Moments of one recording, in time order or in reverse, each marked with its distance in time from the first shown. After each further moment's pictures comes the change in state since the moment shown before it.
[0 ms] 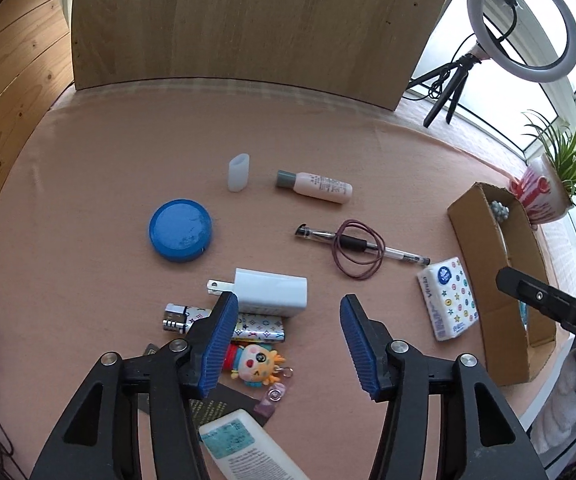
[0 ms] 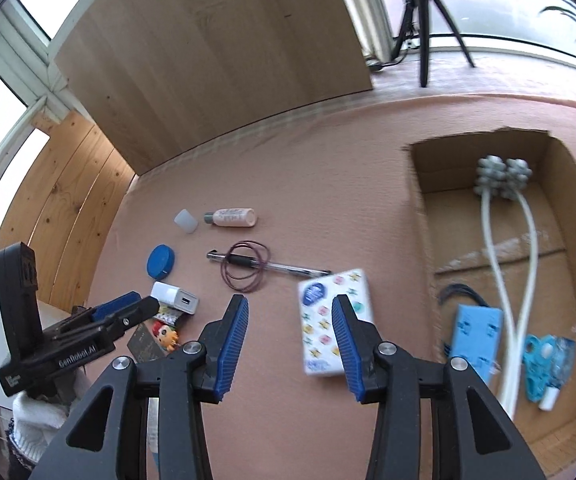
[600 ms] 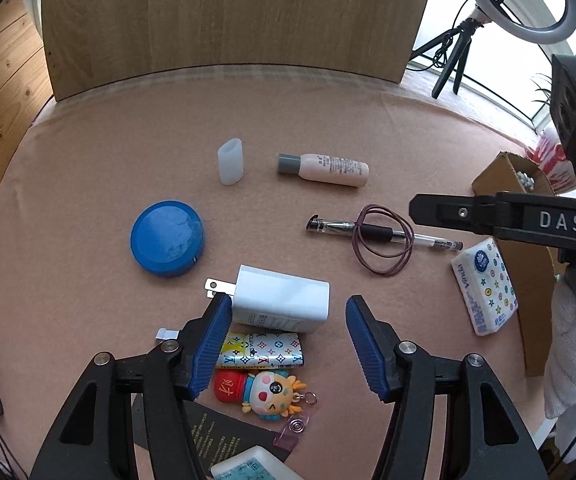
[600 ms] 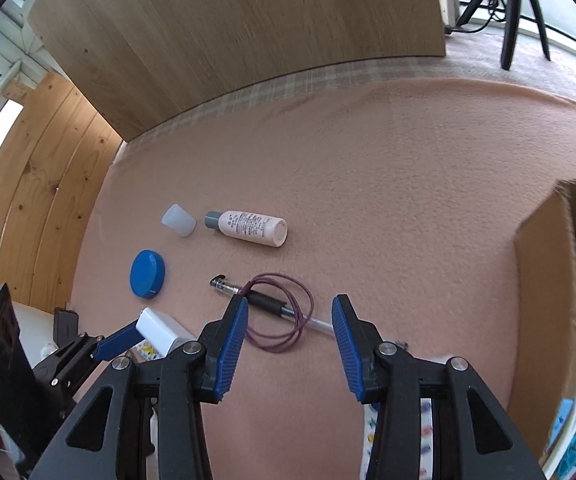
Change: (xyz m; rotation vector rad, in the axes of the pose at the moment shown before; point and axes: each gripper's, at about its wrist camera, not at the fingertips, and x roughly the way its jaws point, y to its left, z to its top) left arm 0.039 -0.009 0.002 0.099 0.035 0.054; right arm 0.099 0.031 0.048 -0.051 0.176 -0.003
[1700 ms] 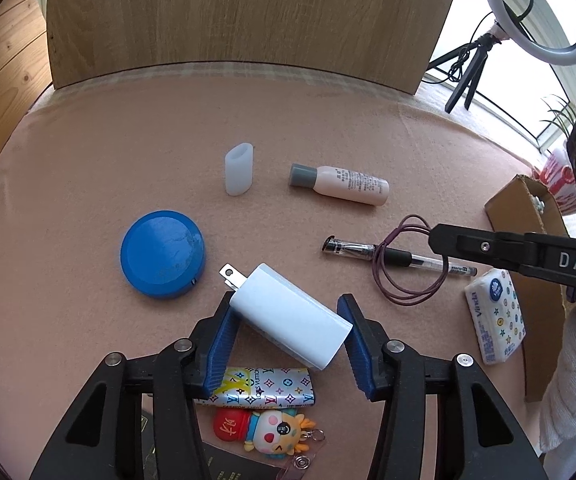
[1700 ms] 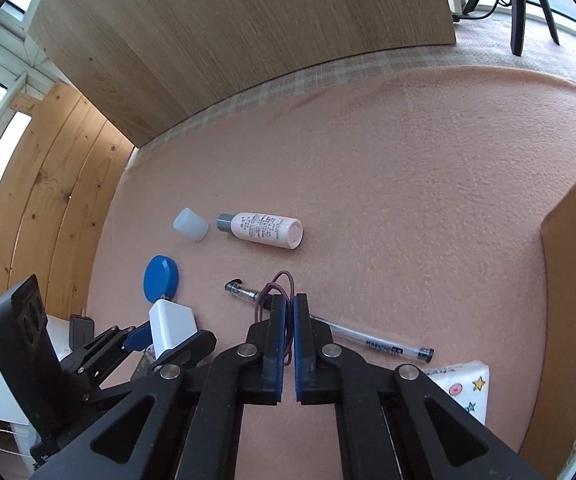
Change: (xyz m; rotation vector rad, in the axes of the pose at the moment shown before) left arm 0.014 0.017 0.016 -0.053 -0.014 -0.021; right arm -0.001 -0.003 -0.005 0.039 -0.022 0.078
